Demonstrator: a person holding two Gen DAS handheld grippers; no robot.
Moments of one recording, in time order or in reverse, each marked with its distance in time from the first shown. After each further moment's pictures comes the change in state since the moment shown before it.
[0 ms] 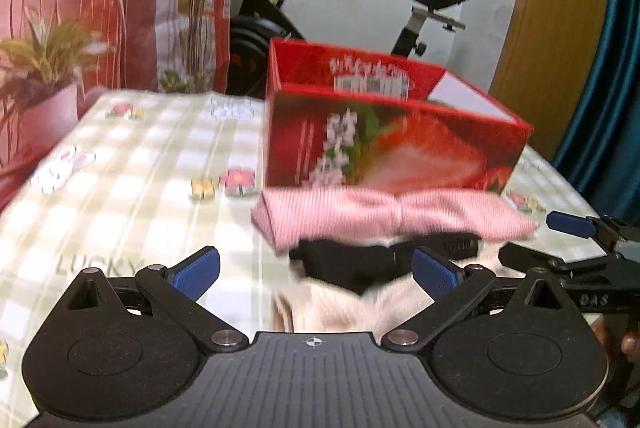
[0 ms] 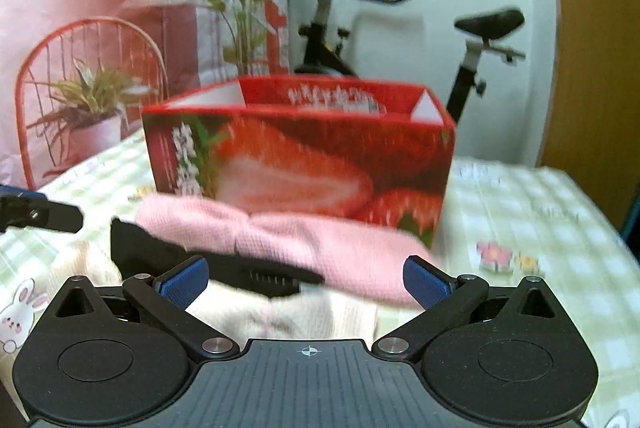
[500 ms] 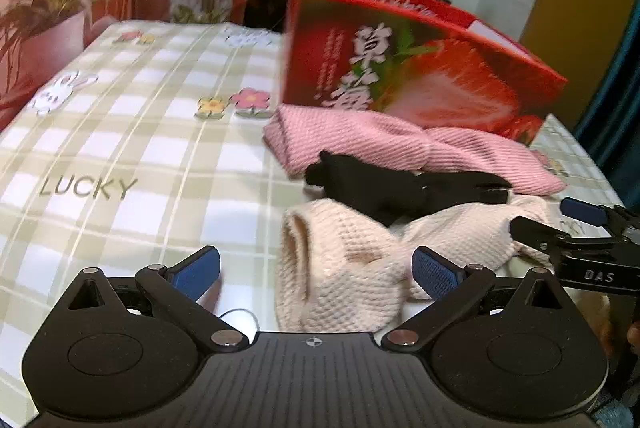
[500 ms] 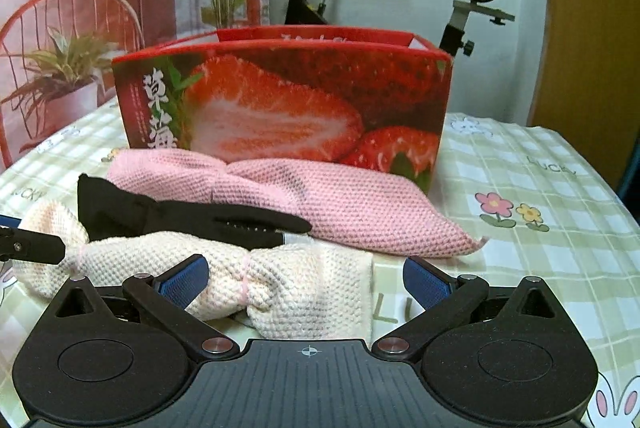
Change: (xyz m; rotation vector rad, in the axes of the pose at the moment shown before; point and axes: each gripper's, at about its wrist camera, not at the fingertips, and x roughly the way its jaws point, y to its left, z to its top) left arm 0.030 0.014 -0.029 -0.075 0.143 0.025; right arm 0.026 -0.001 -0.019 0.014 0.093 -0.050
